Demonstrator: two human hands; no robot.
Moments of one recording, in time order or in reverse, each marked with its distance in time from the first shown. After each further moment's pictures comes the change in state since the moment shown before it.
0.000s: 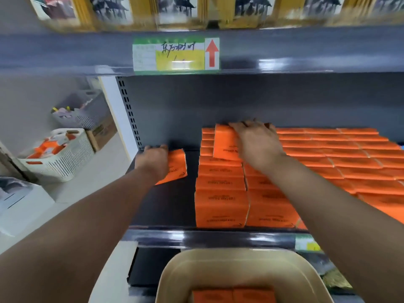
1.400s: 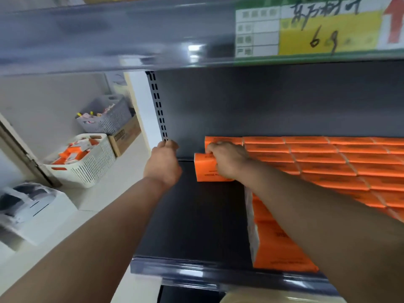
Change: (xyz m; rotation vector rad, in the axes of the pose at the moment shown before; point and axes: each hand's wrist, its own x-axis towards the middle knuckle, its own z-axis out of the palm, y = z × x) left_hand 0.044 -0.073 0.015 -0.497 0.167 -0.093; right_hand 0.100 -0.131 0.093 0.172 -0.341 -0.173
